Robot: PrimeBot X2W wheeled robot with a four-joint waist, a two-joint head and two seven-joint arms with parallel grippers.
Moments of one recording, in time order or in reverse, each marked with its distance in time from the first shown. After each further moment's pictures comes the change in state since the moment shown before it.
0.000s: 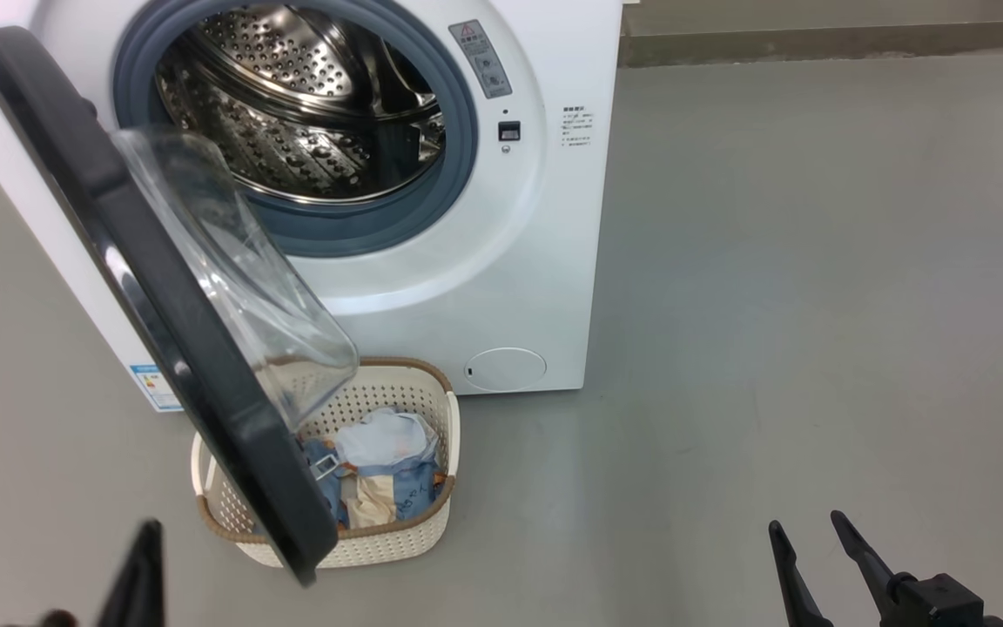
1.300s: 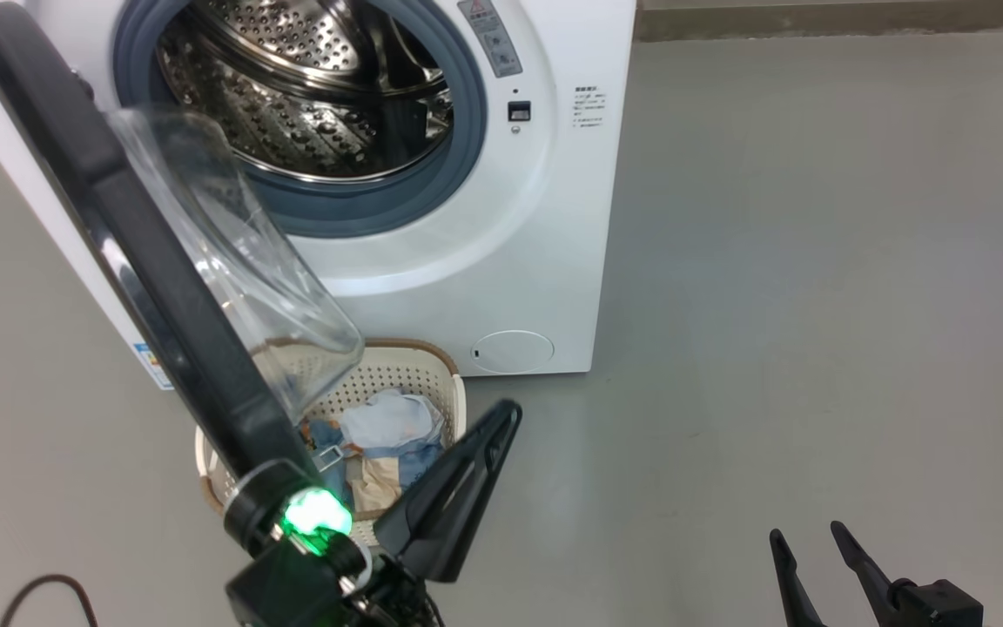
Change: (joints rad) left arm -0.295 0.119 -0.640 -0.435 -0.076 0.000 0.016; right arm 0.000 0.003 -0.004 0.031 0.025 0.000 0.000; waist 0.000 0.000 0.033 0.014
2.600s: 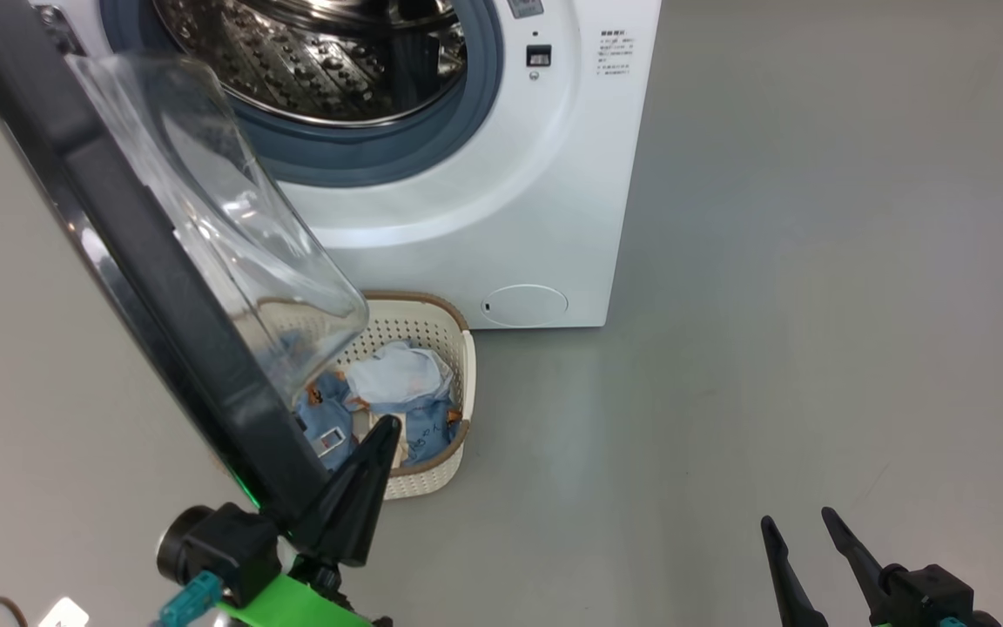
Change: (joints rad) left arm 0.037 0.000 0.122 0.318 -0.061 0.000 -0.016; right arm -0.032 0.000 0.011 0.019 0.000 0.000 0.000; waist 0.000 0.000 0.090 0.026
